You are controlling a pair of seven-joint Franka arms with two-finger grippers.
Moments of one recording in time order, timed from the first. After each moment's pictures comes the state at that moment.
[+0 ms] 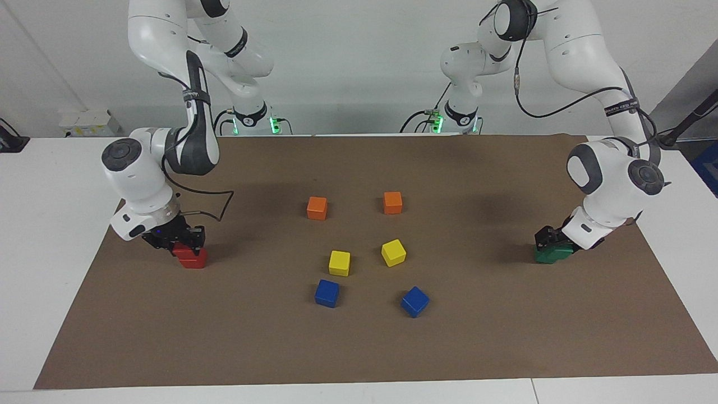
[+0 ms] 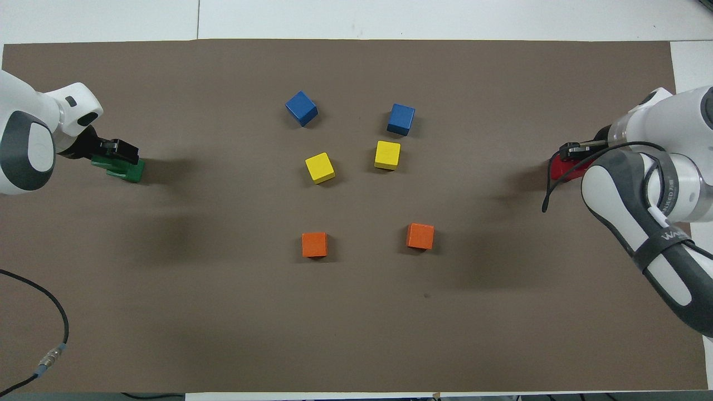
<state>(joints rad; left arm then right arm) 0.09 0.43 0.00 -1.69 0.00 2.07 0.27 -0.20 0.28 0.11 -1.93 -0.07 2.29 -0.06</state>
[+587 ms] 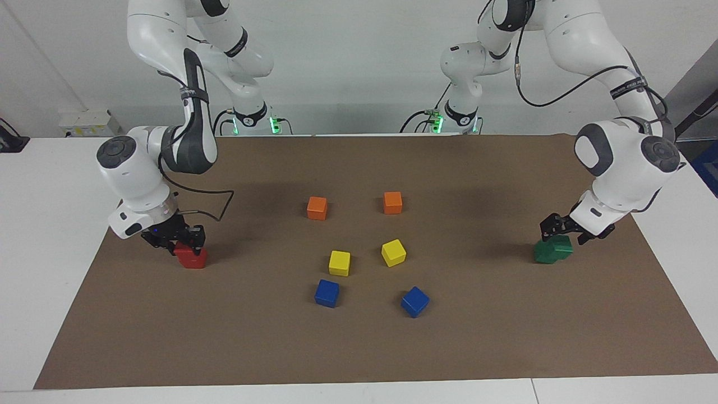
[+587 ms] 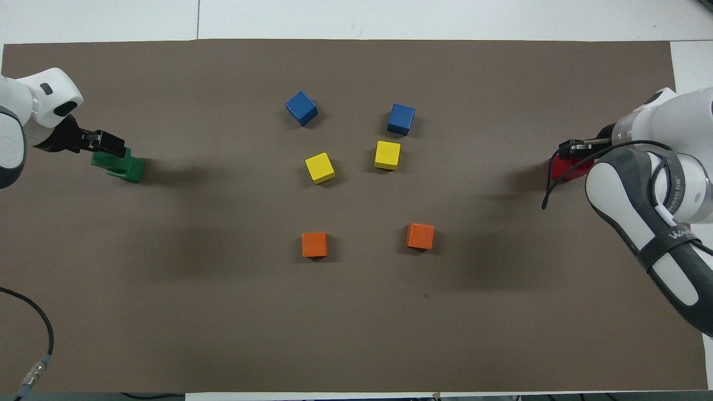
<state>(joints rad) 0.08 0.32 -0.01 -1.65 0.00 1.94 0.26 -0.20 0.27 0.11 -1.93 -0.02 2.30 -0.06</state>
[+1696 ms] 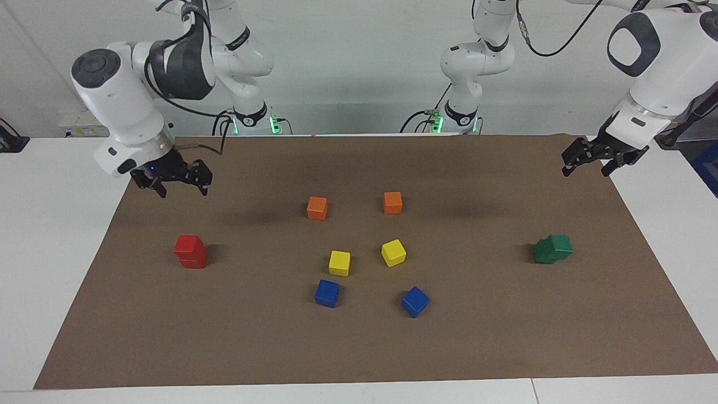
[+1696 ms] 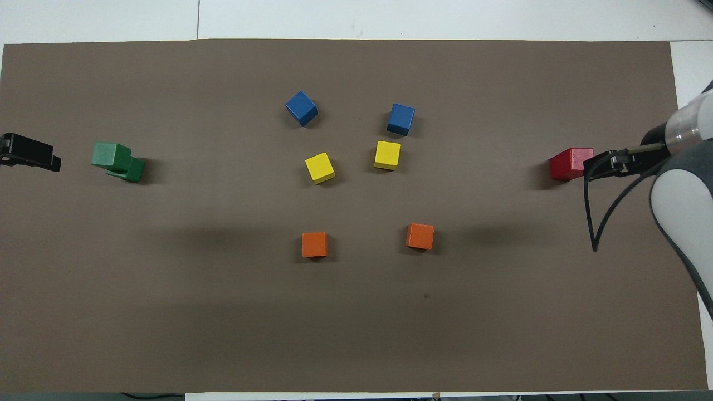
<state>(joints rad) 0.08 0.08 -0.02 -1.55 -0.01 1.59 0.15 -0.15 -0.01 0.13 -1.78 -0.02 1.70 -0.06</state>
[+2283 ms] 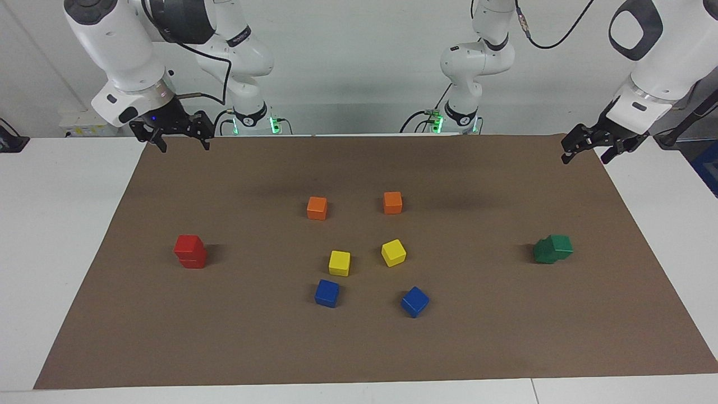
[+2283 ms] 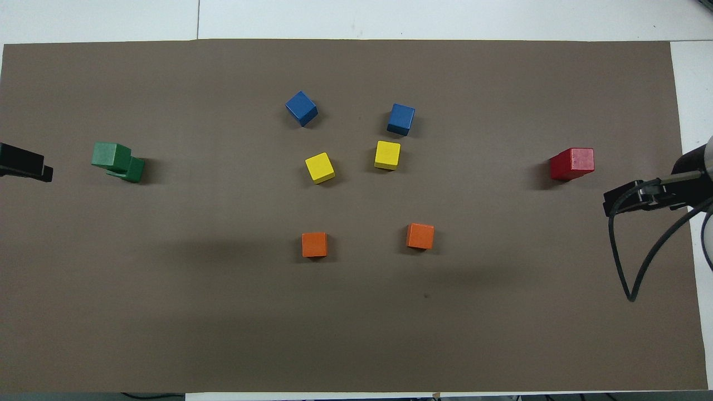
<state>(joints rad) 0.08 0.04 -0.02 -1.55 -0.01 1.53 0.14 -0.13 -0.07 0.13 -1.70 -0.02 1.48 -0.06</state>
